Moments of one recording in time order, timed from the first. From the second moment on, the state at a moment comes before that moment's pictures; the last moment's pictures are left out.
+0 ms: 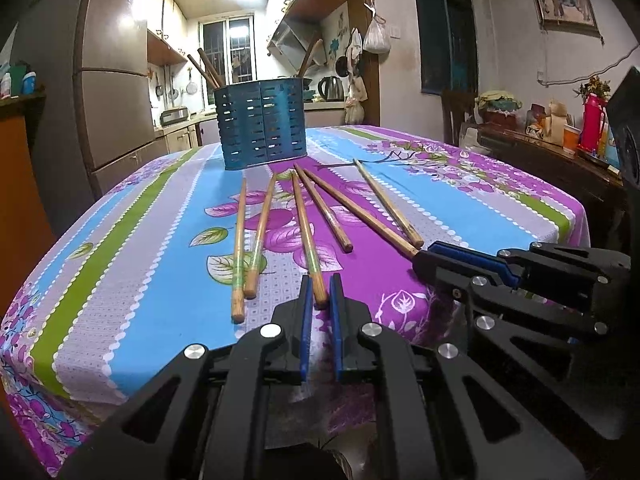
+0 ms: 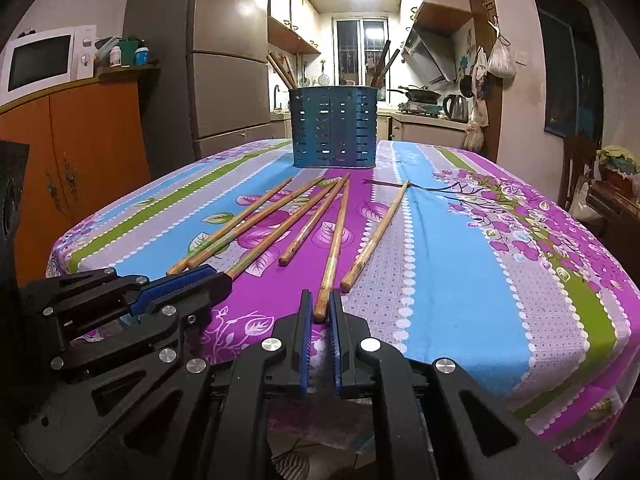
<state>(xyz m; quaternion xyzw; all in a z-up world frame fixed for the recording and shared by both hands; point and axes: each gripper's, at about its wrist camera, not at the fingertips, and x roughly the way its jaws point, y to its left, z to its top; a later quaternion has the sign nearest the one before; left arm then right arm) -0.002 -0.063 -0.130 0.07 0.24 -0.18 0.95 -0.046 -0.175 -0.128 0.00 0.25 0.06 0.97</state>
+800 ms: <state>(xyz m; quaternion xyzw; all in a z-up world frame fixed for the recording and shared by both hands) -0.026 -0.040 -0.085 0.05 0.19 -0.21 0.96 -0.081 -0.172 -0.082 -0.04 0.19 0.06 0.98</state>
